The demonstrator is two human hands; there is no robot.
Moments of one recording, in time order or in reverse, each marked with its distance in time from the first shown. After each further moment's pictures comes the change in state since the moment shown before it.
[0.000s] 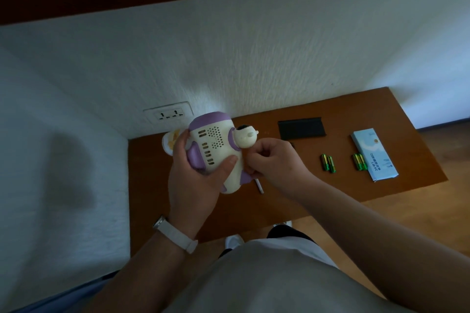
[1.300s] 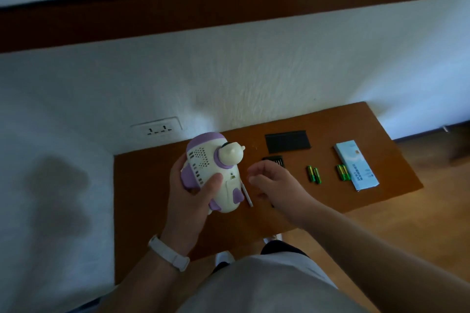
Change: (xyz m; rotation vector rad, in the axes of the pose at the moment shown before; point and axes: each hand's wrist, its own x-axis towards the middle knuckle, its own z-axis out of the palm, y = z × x) left_hand -0.004 -0.018 0.011 -0.499 -0.136 -0.242; right_hand -0.018 0.018 -0.013 -0.034 -0.007 0.132
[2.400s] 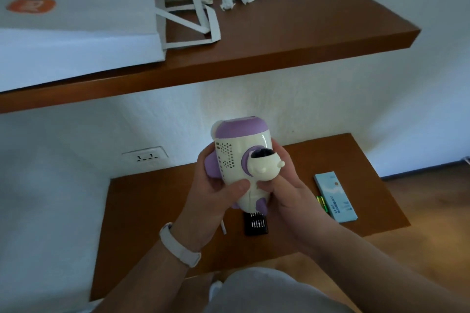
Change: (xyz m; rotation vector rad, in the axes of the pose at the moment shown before) left_hand -0.019 0.064 0.142 -0.045 -0.278 0.154; right_hand -0.070 -0.048 -0.098 0.537 -0.198 -0.402
